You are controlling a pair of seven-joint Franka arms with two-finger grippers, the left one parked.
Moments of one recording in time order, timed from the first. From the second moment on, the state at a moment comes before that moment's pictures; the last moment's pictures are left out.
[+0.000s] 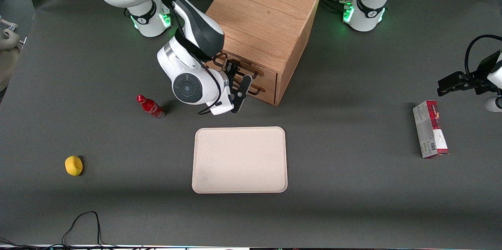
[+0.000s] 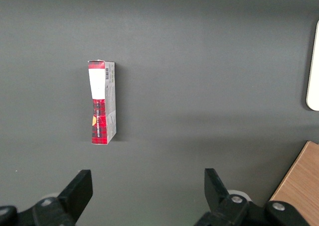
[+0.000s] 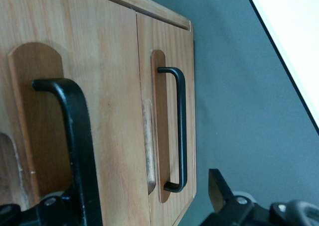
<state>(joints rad) 0.38 0.54 0.29 -1.48 0.29 1.69 -0.49</state>
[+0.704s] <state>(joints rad) 0.36 0.54 0.27 -1.47 0.29 1.71 -0.53</state>
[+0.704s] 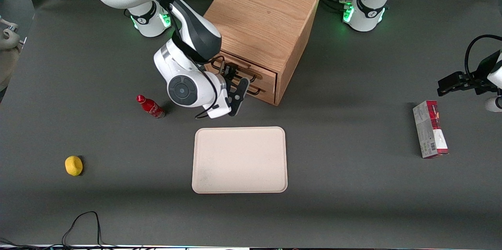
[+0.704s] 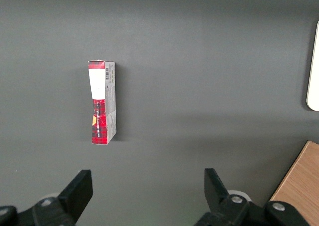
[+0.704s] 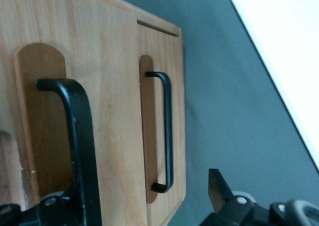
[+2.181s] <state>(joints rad) 0.26 0.64 0.27 -1.31 0.29 1.72 -0.56</state>
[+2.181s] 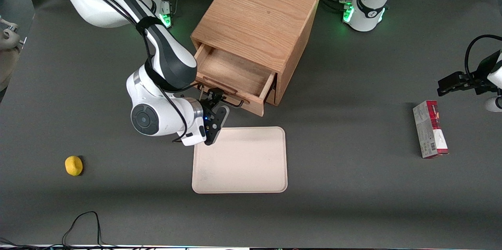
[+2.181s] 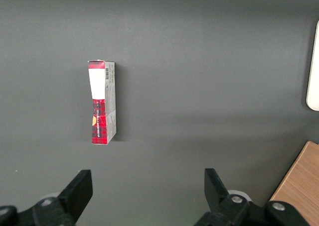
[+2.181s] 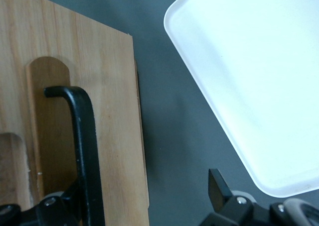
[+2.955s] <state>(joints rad) 0.22 0.67 0.27 -1.25 0.29 1.72 -0.57</state>
